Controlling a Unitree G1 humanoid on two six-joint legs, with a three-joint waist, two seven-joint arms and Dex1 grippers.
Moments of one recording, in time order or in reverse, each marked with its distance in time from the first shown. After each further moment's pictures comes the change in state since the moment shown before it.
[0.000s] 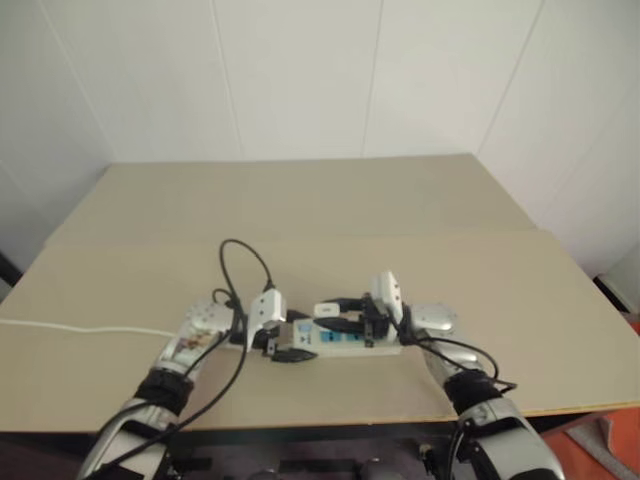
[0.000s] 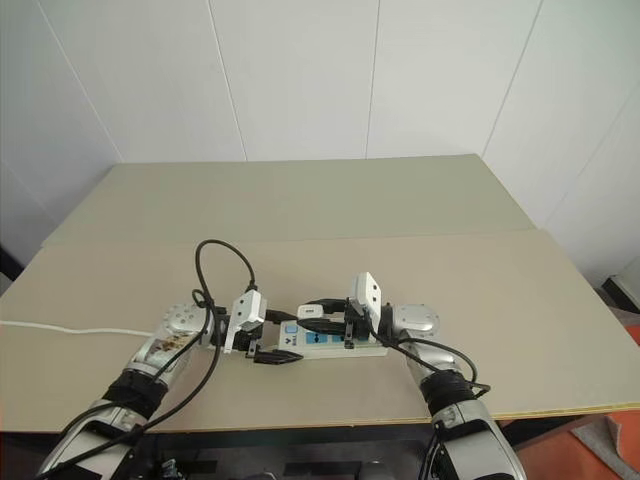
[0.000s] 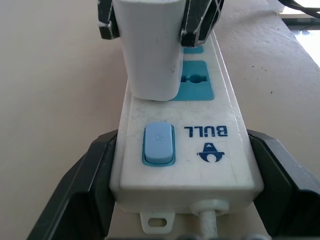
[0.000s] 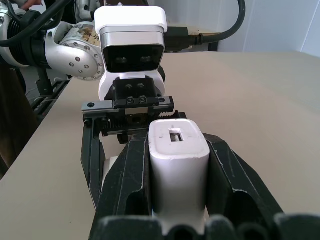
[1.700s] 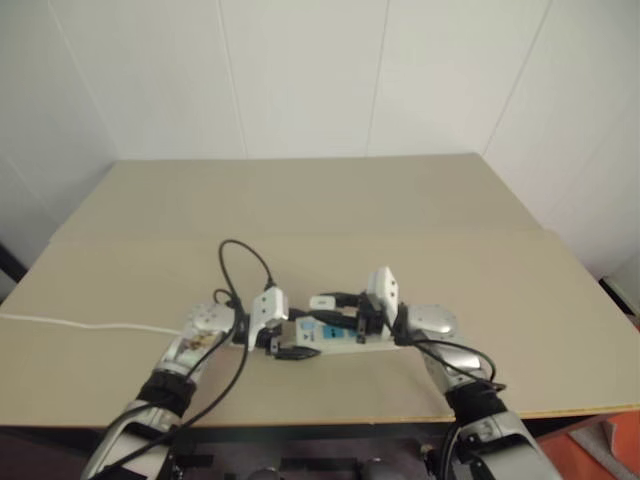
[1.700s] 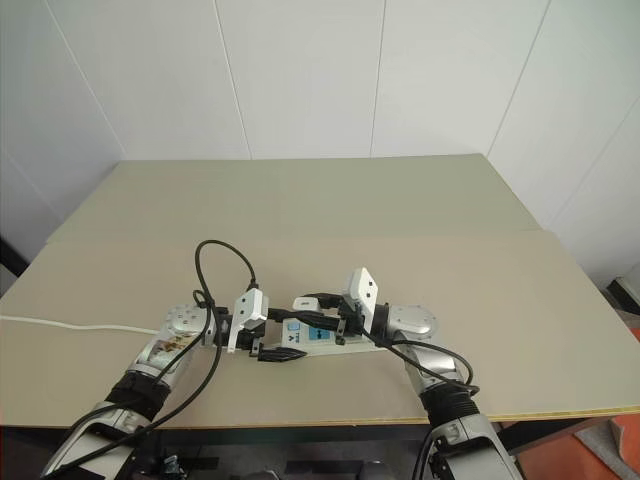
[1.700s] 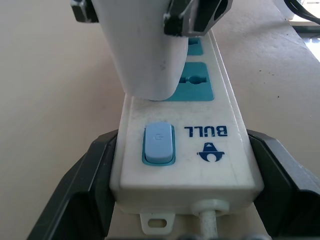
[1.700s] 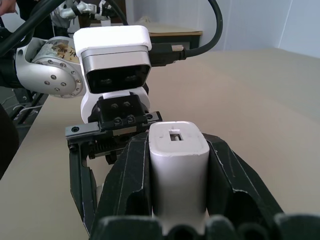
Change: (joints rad) left arm -0.008 -0.025 0.010 0.011 0.000 0.000 0.021; right arm 0.067 0.009 -0.006 -0.241 -0.028 0.172 -0.157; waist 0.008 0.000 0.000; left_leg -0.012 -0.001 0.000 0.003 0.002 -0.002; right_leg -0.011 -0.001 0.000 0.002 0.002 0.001
